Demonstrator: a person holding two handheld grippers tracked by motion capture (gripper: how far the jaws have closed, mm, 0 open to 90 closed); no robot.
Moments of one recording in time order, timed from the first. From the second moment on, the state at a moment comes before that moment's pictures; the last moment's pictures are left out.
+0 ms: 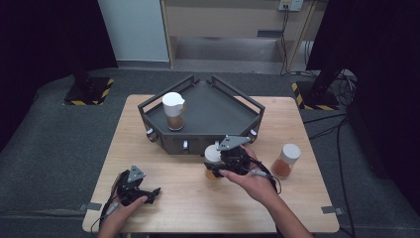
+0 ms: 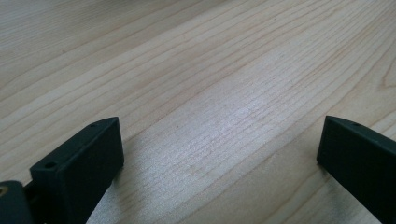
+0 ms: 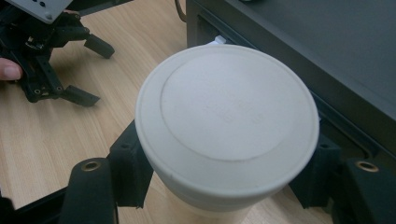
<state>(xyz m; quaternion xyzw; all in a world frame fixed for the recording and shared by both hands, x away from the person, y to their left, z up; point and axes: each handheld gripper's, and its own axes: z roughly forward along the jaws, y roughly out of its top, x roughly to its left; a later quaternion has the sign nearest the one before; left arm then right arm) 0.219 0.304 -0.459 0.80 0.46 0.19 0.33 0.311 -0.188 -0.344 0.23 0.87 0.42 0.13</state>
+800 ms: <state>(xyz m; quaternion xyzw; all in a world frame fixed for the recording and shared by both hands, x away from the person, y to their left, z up) 0.219 0.304 -0.459 0.80 0.46 0.19 0.33 0.309 -0.186 -0.317 0.22 0.87 0.42 0.13</state>
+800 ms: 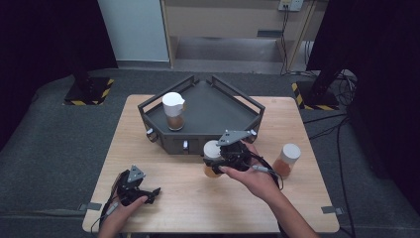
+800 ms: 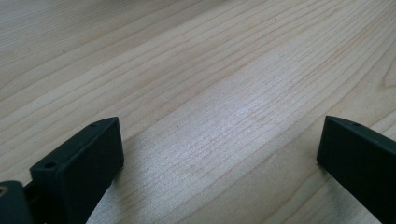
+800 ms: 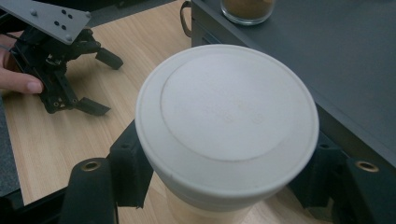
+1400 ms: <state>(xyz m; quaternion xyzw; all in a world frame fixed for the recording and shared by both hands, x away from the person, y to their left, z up) 0.219 0.304 -0.459 0.80 0.46 0.19 0.33 0.312 -0.184 -0.297 0.22 0.87 0.42 0.13</state>
